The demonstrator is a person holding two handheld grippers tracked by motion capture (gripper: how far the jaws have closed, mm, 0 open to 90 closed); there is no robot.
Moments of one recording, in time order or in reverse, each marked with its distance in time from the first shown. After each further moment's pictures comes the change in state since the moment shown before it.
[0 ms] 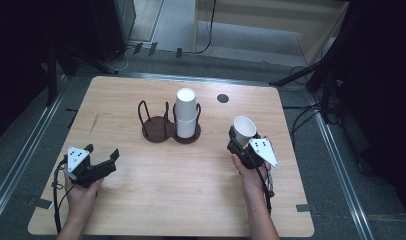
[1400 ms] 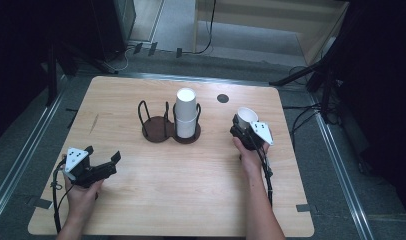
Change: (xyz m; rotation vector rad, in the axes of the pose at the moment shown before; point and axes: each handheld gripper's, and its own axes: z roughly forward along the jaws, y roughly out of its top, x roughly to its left) left arm 0.002 0.000 -0.003 0.010 -0.052 -0.050; right arm -0.029 -0.025 0.072 0.085 -0.120 0.051
